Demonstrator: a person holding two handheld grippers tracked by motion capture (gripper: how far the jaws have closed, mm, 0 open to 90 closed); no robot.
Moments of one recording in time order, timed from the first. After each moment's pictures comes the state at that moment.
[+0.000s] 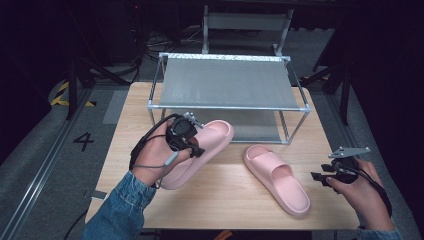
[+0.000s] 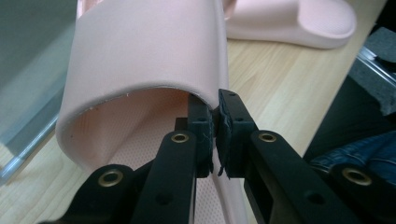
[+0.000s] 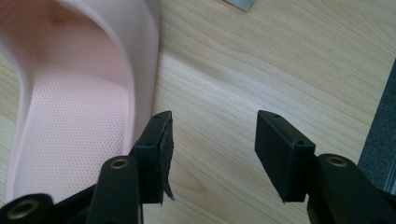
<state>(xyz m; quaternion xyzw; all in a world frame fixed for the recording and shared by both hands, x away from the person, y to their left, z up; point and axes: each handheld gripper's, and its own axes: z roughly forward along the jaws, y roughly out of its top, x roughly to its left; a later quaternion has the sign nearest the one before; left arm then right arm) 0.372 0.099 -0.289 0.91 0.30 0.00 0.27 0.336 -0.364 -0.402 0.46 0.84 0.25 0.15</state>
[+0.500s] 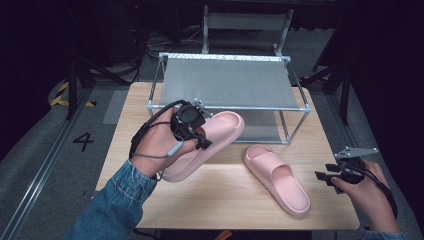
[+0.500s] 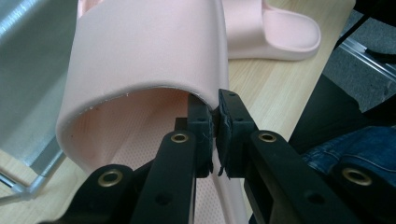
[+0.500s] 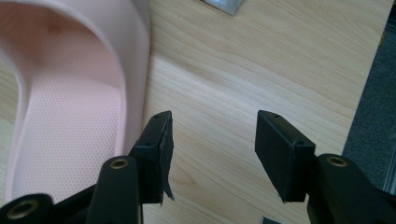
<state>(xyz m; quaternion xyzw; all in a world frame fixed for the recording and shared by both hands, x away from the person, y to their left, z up) 0.367 0.086 -0.240 0.92 0.27 0.01 0.27 0.331 -0.375 -0.396 0.47 0.83 0.26 0.16</state>
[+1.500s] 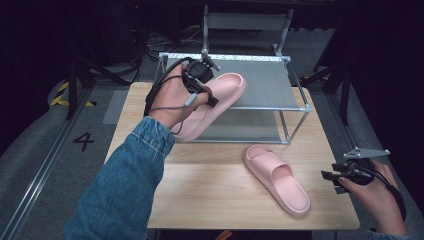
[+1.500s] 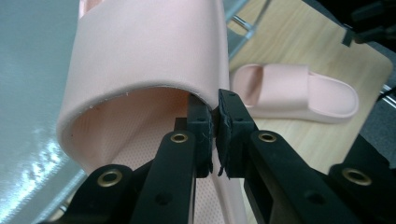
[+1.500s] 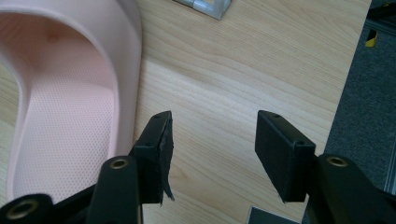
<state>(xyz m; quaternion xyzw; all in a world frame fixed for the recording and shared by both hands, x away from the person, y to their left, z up) 0.450 0.069 -0.202 0.90 0.33 0.06 0.28 0.325 -0.389 -0.390 0.48 0.81 0.27 0.17</state>
